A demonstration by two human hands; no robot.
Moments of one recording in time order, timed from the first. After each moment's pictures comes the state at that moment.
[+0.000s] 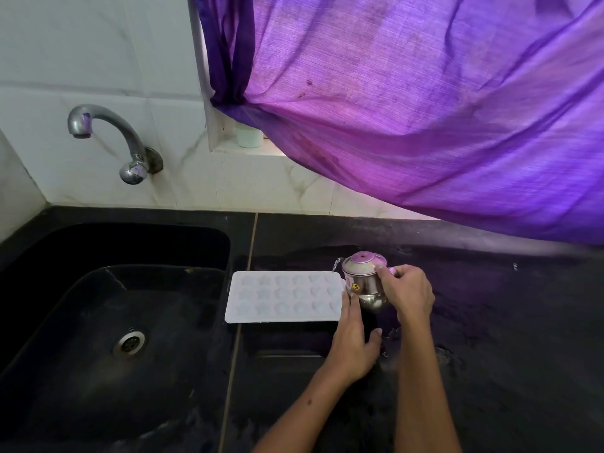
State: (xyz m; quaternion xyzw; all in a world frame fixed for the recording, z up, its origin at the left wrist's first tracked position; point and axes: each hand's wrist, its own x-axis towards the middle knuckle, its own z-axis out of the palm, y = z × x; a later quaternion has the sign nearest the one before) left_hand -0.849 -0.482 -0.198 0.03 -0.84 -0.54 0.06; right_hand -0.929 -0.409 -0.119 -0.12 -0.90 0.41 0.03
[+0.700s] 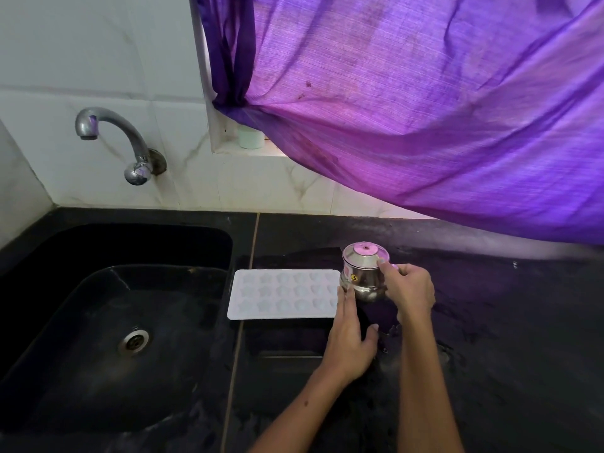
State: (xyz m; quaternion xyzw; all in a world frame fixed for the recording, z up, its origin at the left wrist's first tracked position) left_hand -0.837 -0.484 -0.195 0.03 -0.83 -0.54 0.09; right_hand -0.909 -0.409 -0.110 -0.14 -0.85 0.51 0.05
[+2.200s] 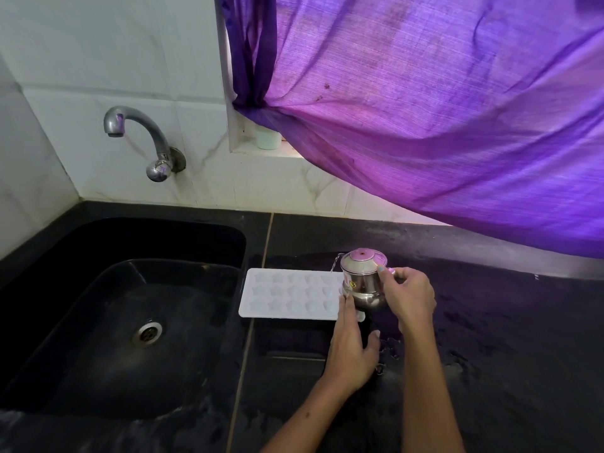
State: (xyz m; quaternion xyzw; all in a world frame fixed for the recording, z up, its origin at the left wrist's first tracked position) left_hand -0.826 -0.490 -0.196 0.08 -0.82 -0.56 0.11; right_hand -0.903 -0.422 -0.114 -0.07 -0.88 0.47 0.04
